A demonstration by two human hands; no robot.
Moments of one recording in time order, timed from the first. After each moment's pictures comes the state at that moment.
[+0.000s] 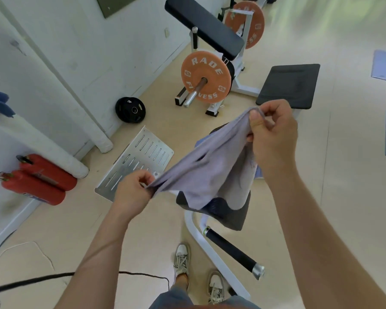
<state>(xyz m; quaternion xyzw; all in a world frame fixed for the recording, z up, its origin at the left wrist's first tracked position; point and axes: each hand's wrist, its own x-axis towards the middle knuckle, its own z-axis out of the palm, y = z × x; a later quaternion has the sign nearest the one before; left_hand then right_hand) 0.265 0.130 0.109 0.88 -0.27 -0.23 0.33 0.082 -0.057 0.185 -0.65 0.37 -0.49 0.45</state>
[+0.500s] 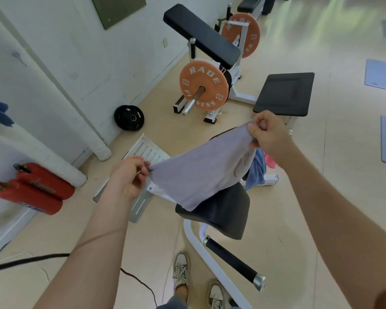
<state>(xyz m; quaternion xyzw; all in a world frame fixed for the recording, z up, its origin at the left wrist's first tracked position) 0.305 0.079 0.134 0.68 0.09 -0.37 0.63 0.083 -0.140 0.150 -0.73 0.41 -0.29 0.47</state>
